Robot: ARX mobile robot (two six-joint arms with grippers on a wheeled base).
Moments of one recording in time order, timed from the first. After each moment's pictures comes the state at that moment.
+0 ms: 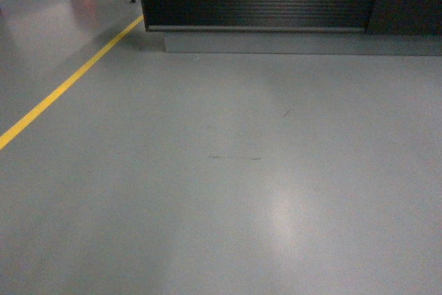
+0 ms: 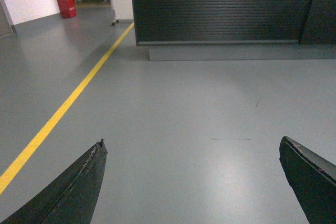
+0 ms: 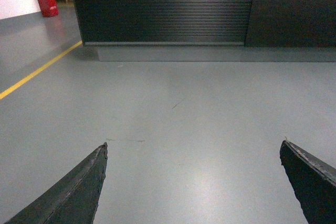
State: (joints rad) left arm 0.00 0.01 0.01 0.00 0.00 0.00; right arm 0.00 0.00 0.01 0.00 0.00 0.00
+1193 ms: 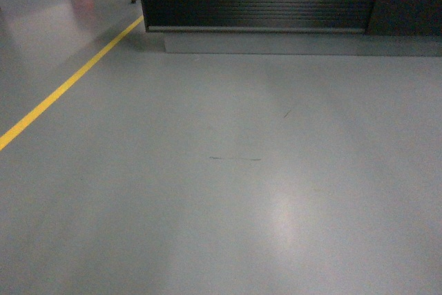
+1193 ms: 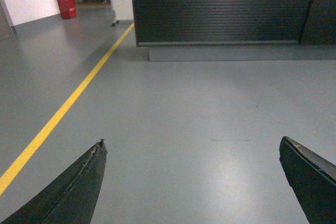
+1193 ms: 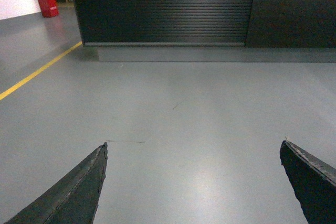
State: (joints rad) left arm 0.00 0.01 0.01 0.00 0.00 0.00; right arm 0.00 0.00 0.01 0.00 0.00 0.00
